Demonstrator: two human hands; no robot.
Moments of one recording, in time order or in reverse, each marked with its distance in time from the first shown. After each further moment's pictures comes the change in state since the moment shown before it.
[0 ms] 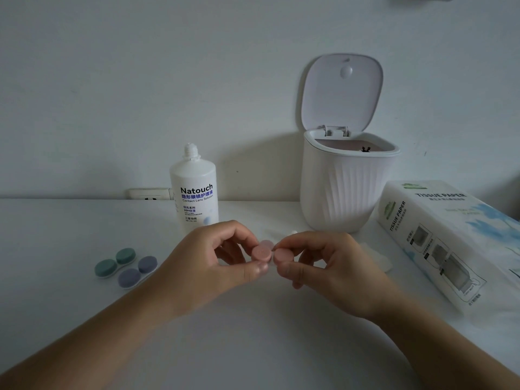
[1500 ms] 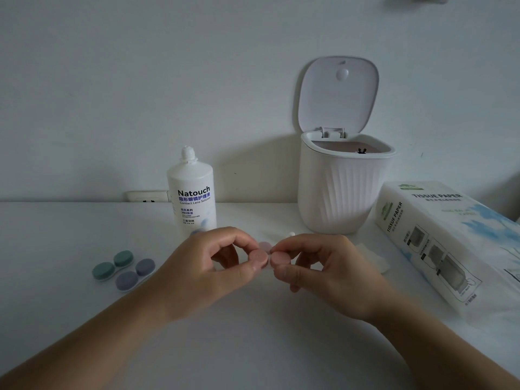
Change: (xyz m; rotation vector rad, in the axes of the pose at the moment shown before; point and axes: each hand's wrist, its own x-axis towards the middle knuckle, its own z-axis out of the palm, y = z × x) left_hand -0.004 0.004 0.000 0.052 -0.036 -0.005; right_hand -0.001 0.000 0.000 0.028 -0.019 0.003
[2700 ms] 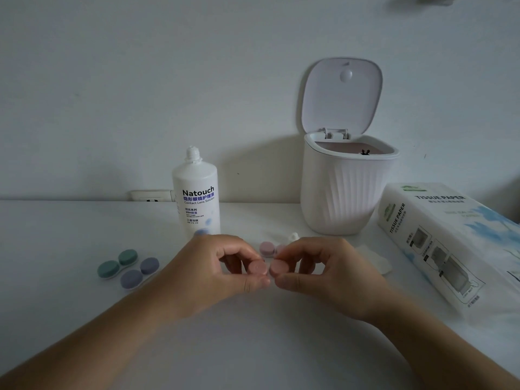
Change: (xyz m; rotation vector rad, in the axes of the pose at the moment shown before) left_hand 0.001 -0.006 0.001 0.010 -0.051 0.003; right_hand 0.003 0.006 0.002 -0.076 -0.029 0.014
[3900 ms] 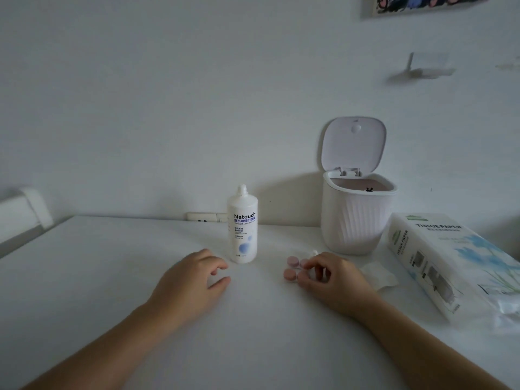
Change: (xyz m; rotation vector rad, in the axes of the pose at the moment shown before) left_hand -0.070 -0.012 -0.054 0.690 0.240 -0.202; right_hand 0.011 0.032 0.017 -0.402 0.249 -0.023
